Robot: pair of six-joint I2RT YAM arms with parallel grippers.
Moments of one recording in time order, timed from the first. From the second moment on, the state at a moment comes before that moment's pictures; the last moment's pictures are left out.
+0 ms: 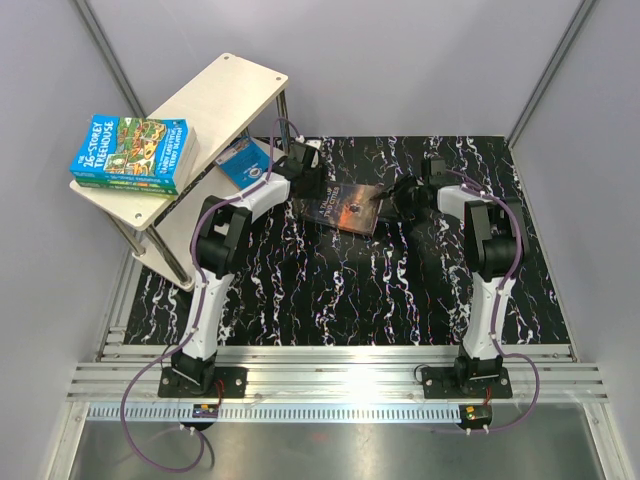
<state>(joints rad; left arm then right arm) -0.44 2.34 1.87 -0.35 0.06 -0.31 0.12 2.13 1.40 -0.14 -0.57 1.10</state>
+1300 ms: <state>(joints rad) -0.44 2.31 1.78 -0.25 0.10 -0.32 0.20 2.20 1.64 -0.54 -0.40 0.78</state>
